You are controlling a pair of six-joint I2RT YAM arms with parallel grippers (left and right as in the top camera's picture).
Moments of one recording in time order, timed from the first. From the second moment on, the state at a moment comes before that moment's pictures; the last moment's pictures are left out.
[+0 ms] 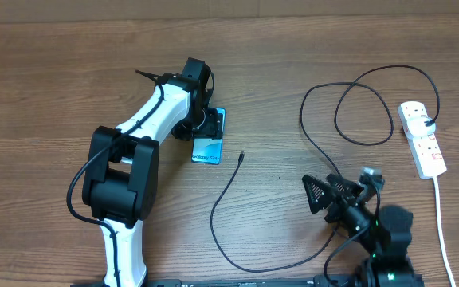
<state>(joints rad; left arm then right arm) -0.32 2.14 1.55 -0.89 0.16 -0.25 0.03 0.31 0.05 -0.08 -0.50 0.60</state>
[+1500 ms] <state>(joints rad) -0.40 2.22 1.67 -0.98 -0.01 -0.31 0.46 1.73 0.90 -0.09 -0.55 0.67</state>
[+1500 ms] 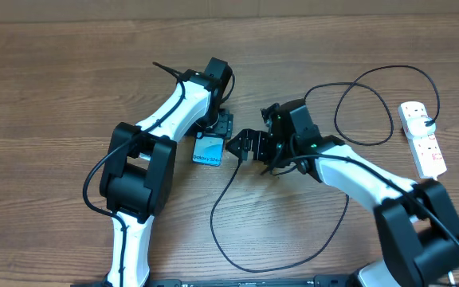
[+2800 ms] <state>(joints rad) -0.26 2.23 1.68 -1.06 0.34 -0.18 0.61 1.93 0.90 0.34 -0.36 0.78</state>
